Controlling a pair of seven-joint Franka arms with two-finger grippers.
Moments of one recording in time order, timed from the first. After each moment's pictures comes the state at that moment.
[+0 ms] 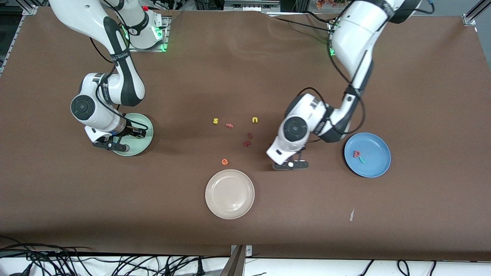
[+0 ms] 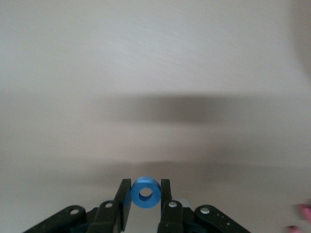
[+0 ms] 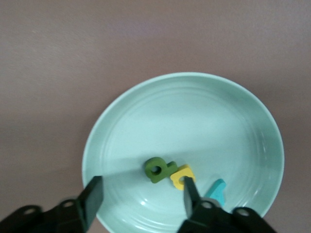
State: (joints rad) left arm -0.39 0.75 -0.10 -1.42 0.07 2.03 -0.55; right arm 0.56 0.40 -0.44 -2.12 0.21 2.38 0.14
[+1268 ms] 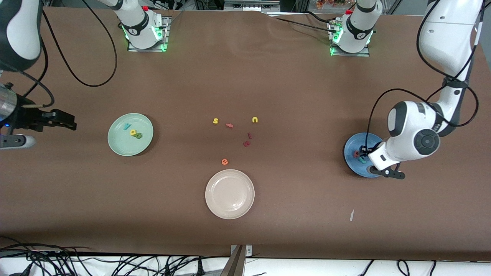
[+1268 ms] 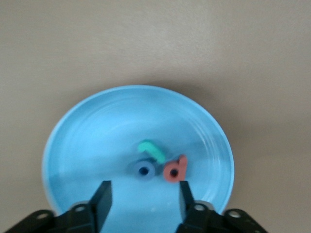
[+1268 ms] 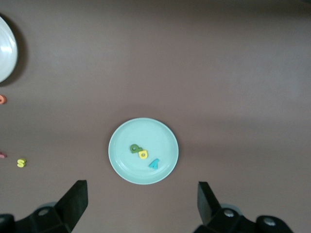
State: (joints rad) left arm 0.07 0.54 -0.10 -1.75 0.07 2.12 0.12; right arm 0.41 0.34 -0.50 -1.27 0.13 1.55 -0.14
